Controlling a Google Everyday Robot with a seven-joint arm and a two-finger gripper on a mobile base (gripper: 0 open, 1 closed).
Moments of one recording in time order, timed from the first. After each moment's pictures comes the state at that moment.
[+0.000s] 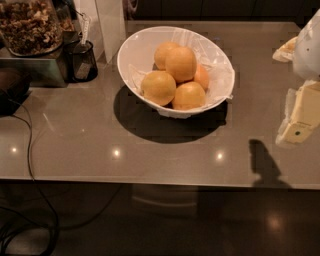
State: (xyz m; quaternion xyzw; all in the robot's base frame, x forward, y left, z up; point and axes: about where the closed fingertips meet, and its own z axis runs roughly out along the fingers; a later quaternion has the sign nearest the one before) arm 0.438 -0.217 0.976 -0.60 0.78 -0.03 0.16
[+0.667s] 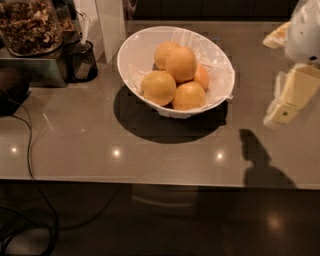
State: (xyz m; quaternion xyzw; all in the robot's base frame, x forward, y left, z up) arm 0.471 -0.206 0.986 -0.61 0.76 -0.02 0.20
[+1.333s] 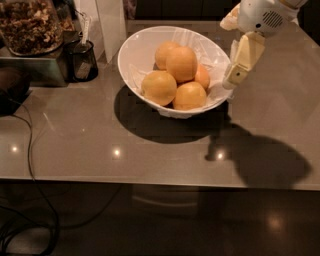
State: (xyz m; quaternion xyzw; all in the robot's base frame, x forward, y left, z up) arm 0.569 -0.148 0.988 -0.64 0.73 0.06 0.24
